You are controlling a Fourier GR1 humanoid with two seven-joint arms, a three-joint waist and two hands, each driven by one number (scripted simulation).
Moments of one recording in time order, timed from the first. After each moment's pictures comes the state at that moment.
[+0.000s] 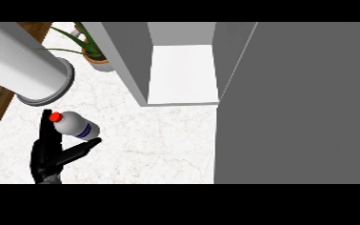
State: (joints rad) left arm -0.03 0.15 0.25 -1.05 0.23 0.15 -0.40; right arm 0.72 -0.21 -0.25 -2.38 -0.51 0.50 -0.05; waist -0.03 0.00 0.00
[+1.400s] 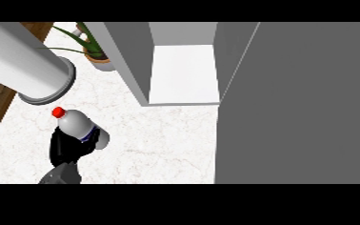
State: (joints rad) left arm -0.26 0.15 0.34 -0.61 0.35 -0.25 -0.76; right arm 0.84 -0.26 -0.30 -2.37 -0.60 0.53 -0.15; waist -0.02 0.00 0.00
